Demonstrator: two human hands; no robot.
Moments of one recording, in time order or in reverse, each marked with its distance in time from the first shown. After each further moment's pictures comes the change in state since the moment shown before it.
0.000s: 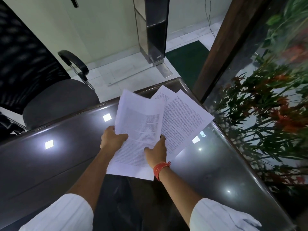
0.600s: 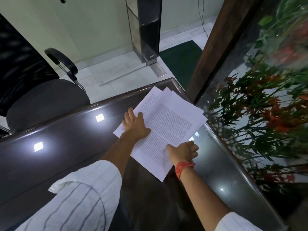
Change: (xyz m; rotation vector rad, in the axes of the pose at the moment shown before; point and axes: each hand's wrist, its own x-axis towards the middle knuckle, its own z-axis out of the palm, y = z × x) left_hand 0.037 0.069 0.098 0.622 -0.139 0.389; right_hand 0.035 0.006 -0.089 -0.414 0.307 0.289
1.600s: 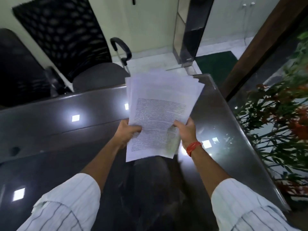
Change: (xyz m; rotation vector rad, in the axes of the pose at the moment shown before) left_hand -0.245 -0.143 -0.041 -1.144 0.124 -0.163; right_hand -0.132 0.006 -0.003 0.606 -0.429 -0.473
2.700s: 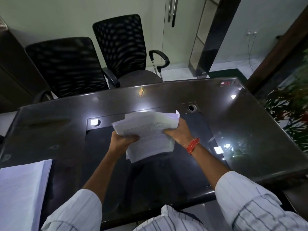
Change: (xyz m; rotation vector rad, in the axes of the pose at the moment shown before) left_hand -0.234 -0.133 -0.324 -0.241 0.138 0.402; right_hand -0.298 0.022 0.249 -0.315 -0.339 -0.337
